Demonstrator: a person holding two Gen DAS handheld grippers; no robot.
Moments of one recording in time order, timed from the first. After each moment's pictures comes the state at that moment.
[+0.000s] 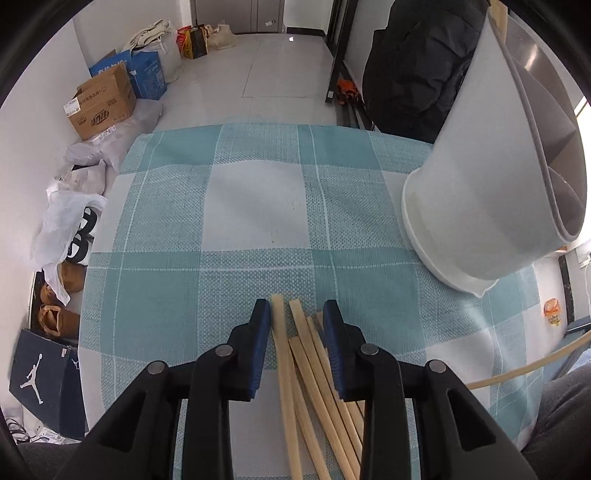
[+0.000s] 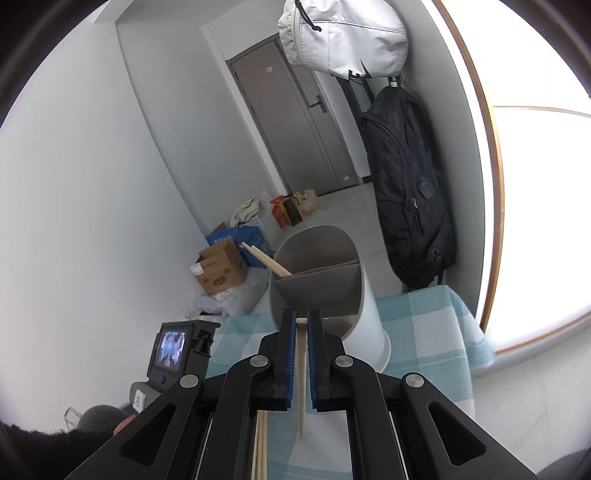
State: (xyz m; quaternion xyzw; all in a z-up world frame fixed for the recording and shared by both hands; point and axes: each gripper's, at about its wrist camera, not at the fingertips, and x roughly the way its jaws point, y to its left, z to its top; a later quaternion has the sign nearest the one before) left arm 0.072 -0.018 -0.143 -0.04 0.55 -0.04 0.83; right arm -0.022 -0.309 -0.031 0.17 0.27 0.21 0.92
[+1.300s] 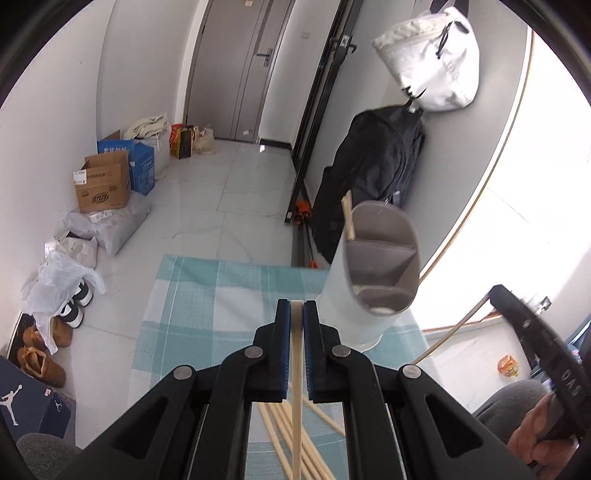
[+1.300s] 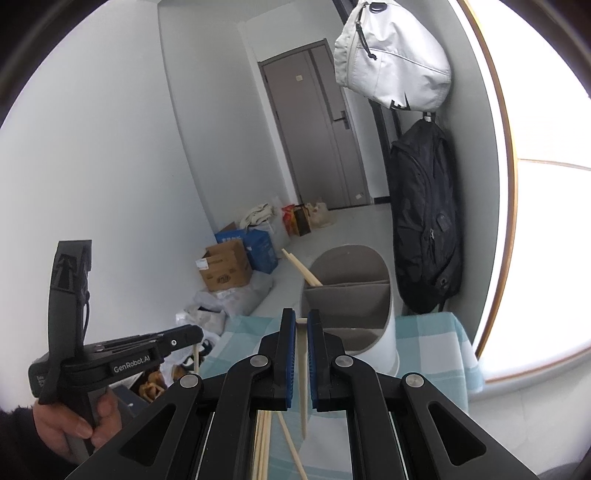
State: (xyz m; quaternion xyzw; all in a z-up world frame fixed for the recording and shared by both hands) left arm -0.006 -0.003 -0.012 -0.11 0.34 -0.10 0.93; right arm -0.053 -0.282 -0.003 0.10 0.23 0.22 0.94
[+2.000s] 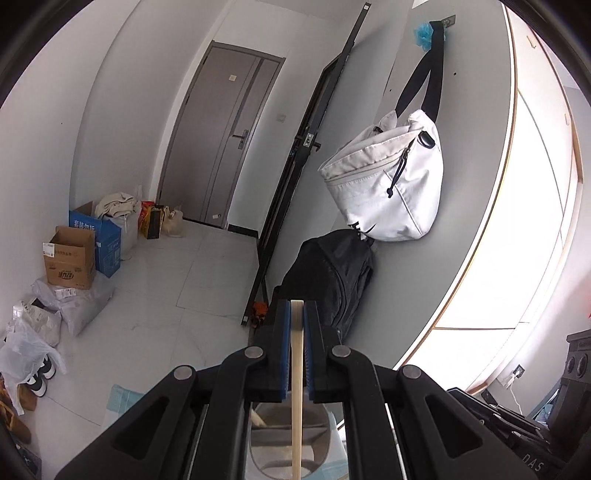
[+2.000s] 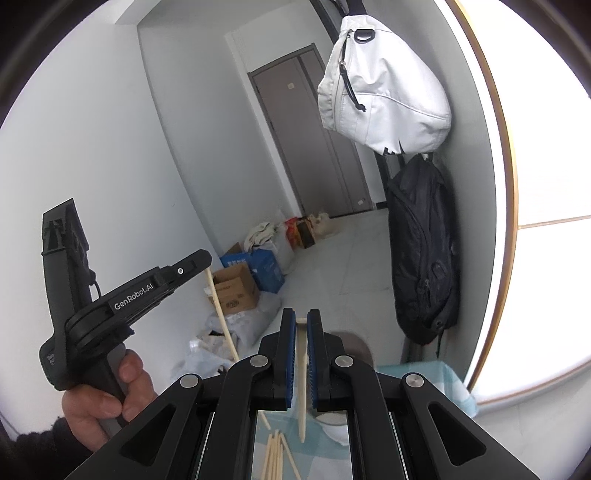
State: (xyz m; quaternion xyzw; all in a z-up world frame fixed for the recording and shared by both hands) left arm 0.051 -0.035 0.107 -0.16 0.18 -0.13 0.96; right arm 0.010 -0.322 0.103 0.14 0.23 0.23 0.94
